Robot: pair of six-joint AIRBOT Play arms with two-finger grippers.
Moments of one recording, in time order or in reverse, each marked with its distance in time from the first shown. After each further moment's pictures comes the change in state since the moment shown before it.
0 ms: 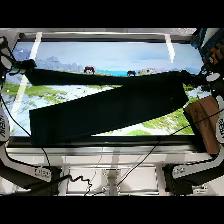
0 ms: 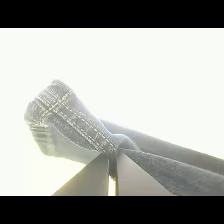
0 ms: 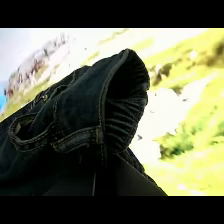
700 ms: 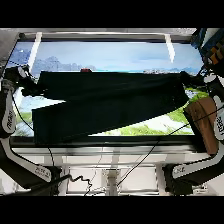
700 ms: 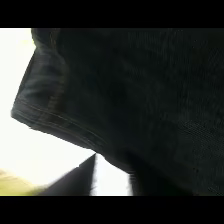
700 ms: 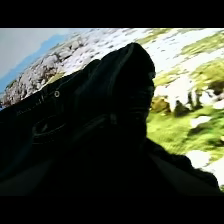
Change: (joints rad) left arm -0.016 -0.122 -0.074 0.059 -0.379 -0.050; right arm 0.007 -0.040 0.003 -0.008 -0.022 0.003
